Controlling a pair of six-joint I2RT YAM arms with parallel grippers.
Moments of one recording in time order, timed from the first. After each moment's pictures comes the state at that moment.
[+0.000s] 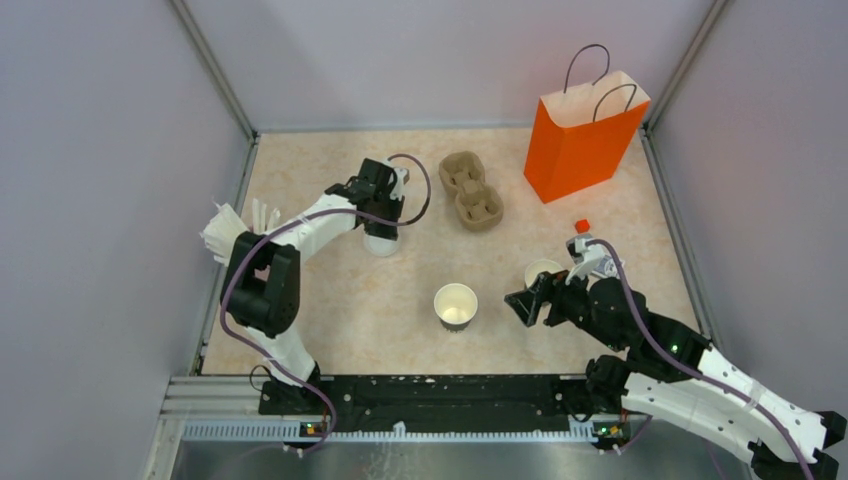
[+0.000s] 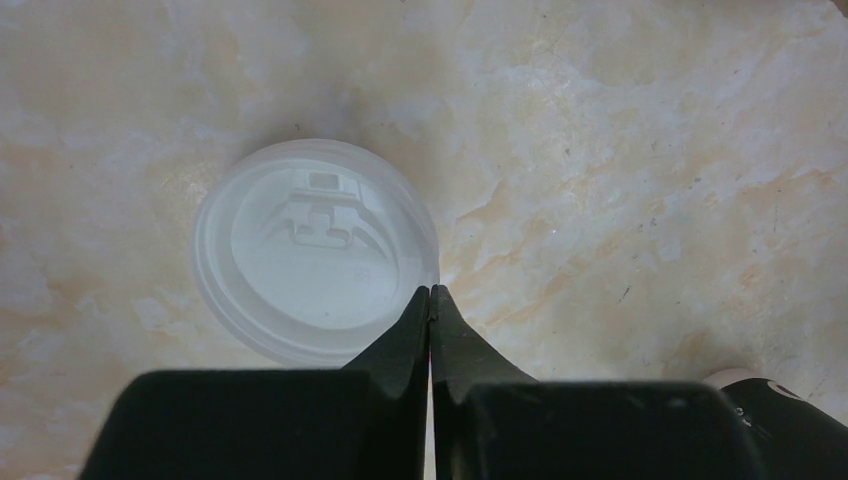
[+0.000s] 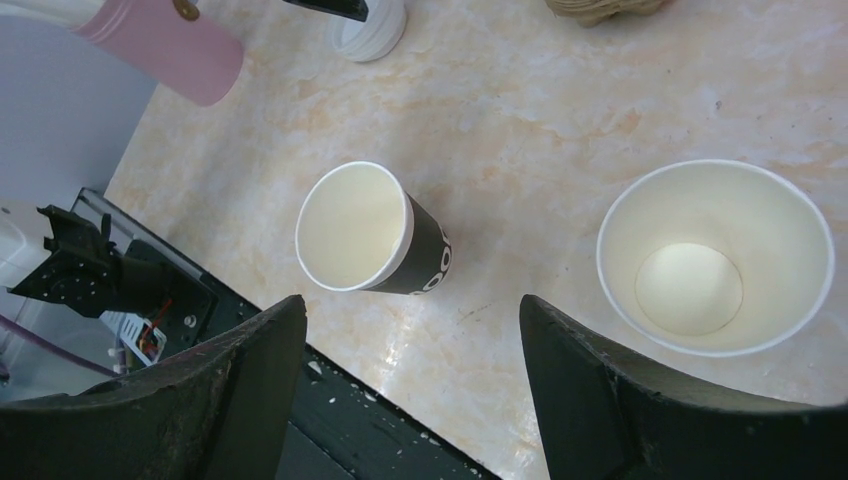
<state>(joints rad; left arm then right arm) -0.40 1.74 1.25 -0.53 0.12 -0.13 0.98 0.43 0.63 -0.58 0.27 0.60</state>
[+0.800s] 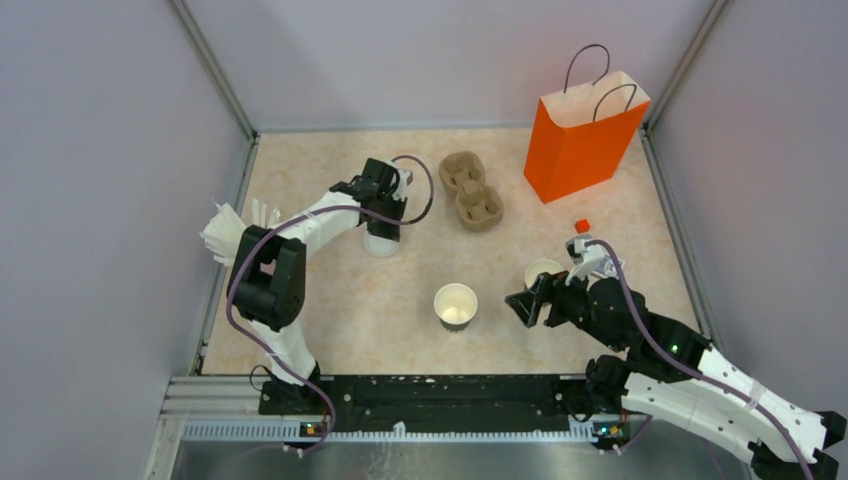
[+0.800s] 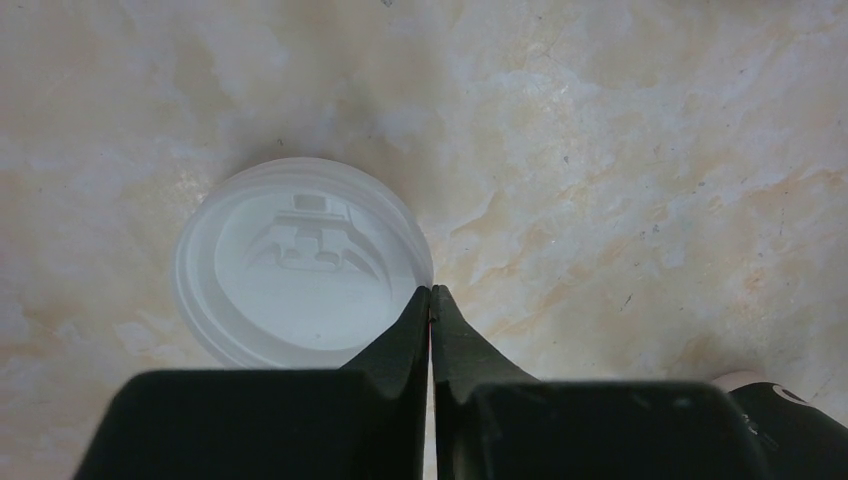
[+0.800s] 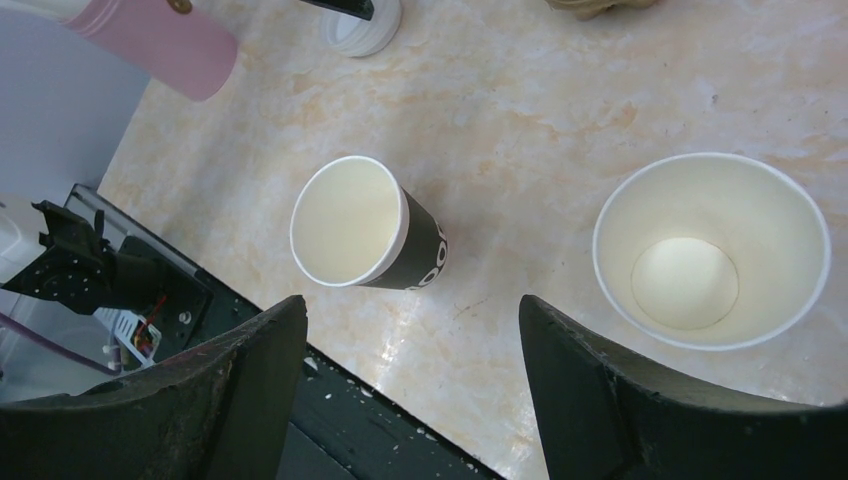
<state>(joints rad) -0.40 1.79 1.28 -0.53 0.14 -0.12 0.98 0.43 0.63 -0.59 0.27 0.60</state>
